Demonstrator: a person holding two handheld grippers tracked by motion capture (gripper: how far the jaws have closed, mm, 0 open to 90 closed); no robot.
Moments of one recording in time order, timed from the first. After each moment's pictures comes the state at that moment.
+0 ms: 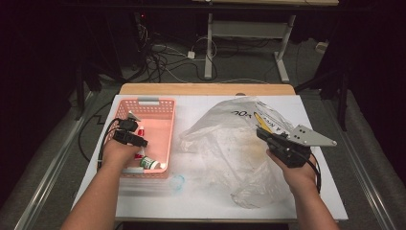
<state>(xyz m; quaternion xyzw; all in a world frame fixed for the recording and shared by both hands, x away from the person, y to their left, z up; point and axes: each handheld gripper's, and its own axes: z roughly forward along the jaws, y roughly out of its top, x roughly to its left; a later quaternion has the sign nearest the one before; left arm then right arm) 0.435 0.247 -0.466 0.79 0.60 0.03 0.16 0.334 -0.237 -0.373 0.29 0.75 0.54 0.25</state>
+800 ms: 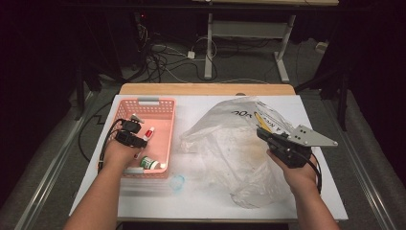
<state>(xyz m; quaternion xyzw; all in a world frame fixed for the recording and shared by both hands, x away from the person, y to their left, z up) 0.431 0.240 -0.466 0.81 0.56 0.05 0.16 0.332 -0.237 -0.371 0.29 0.75 0.54 0.26</state>
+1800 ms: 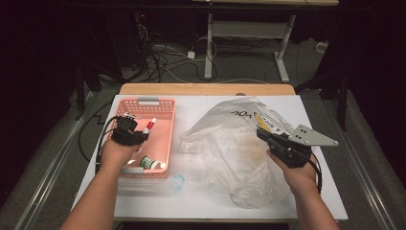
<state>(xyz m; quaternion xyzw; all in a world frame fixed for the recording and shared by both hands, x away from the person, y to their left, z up) 0.416 0.244 -0.444 0.80 0.53 0.10 0.28 0.333 -0.238 -0.372 0.29 0.74 0.55 0.24</state>
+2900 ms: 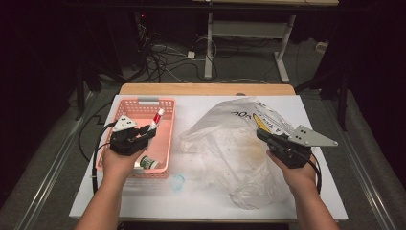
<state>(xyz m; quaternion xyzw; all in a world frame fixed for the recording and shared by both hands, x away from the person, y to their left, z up) 0.355 0.223 -0.409 0.76 0.44 0.18 0.44 0.333 -0.239 -0.375 0.29 0.74 0.55 0.24</state>
